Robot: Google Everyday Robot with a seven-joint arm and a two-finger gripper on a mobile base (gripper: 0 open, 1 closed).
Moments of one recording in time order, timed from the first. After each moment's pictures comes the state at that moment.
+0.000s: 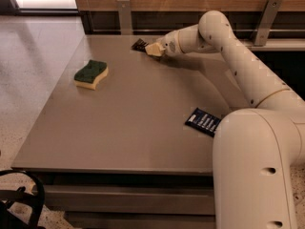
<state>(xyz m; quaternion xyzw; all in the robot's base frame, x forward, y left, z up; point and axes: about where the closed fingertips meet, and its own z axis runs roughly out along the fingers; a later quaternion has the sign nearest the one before) 0.828 -0.006 0.817 -0.39 0.75 0.31 0.43</state>
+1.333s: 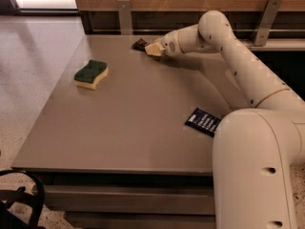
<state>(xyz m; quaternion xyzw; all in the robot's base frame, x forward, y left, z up) 0.829 -0.006 0.817 -0.39 0.75 0.31 0.43</state>
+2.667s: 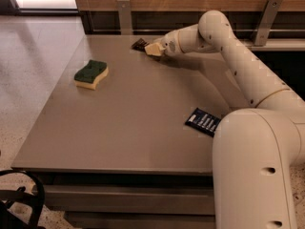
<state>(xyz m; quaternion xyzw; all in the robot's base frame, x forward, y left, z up) 0.829 -0.006 0.818 -0.39 0.75 0.31 0.43</state>
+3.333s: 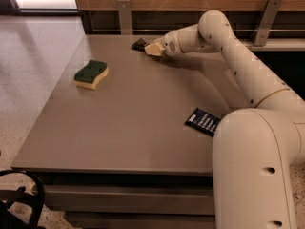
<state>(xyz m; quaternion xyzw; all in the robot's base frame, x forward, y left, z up) 0.829 -0.006 0.818 -0.39 0.75 0.31 0.43</state>
